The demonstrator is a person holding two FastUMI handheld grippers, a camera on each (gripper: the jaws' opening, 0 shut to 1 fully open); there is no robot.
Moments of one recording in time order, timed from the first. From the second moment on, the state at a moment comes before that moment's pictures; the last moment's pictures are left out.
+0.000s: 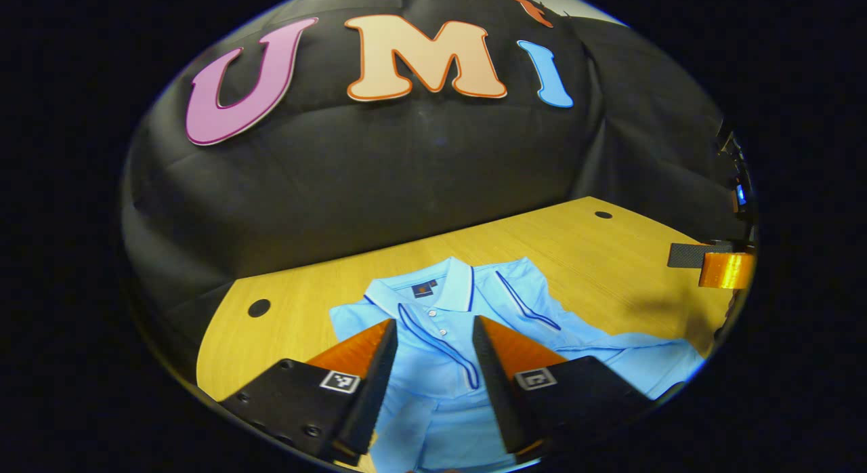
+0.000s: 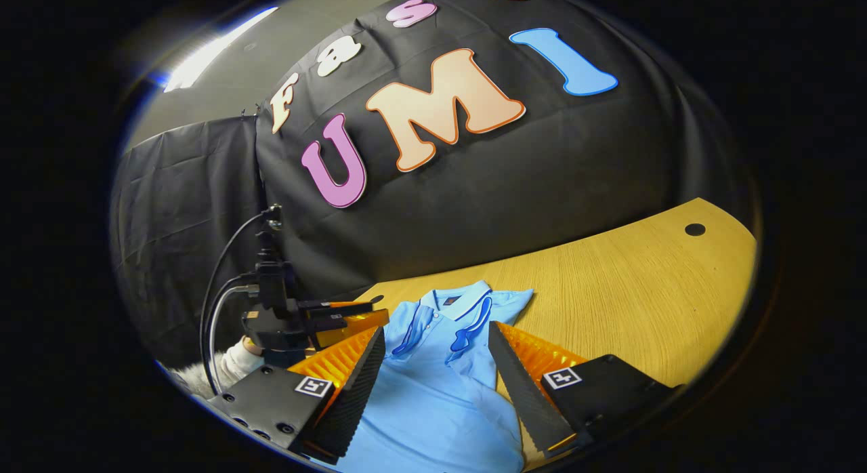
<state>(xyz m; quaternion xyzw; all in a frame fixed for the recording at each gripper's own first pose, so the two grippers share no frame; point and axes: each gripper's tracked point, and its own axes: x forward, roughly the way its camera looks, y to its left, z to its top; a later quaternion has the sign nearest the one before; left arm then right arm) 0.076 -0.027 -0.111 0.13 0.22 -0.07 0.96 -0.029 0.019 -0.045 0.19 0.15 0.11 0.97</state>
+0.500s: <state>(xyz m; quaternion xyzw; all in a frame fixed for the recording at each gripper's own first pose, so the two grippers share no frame) -0.053 0.010 -0.058 0.09 0.19 -0.04 0.98 -0.070 0.031 -0.050 0.12 0.17 0.11 0.97</state>
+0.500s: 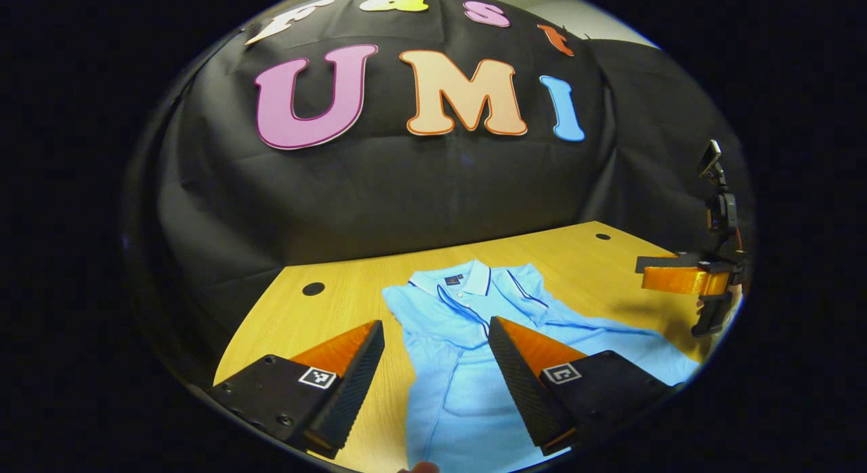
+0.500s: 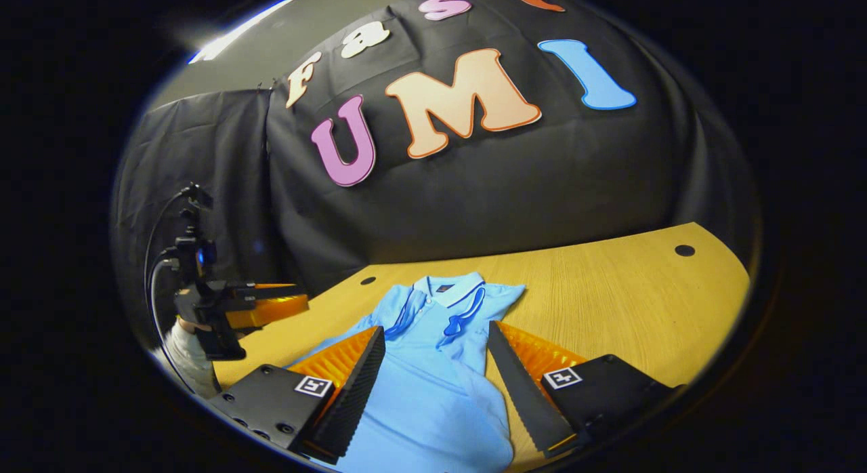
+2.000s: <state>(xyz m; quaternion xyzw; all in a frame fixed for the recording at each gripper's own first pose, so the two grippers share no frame) -0.308 0.011 -0.171 0.07 0.34 -0.05 0.94 -0.299 0.036 -0.146 0.03 0.31 0.07 0.95</state>
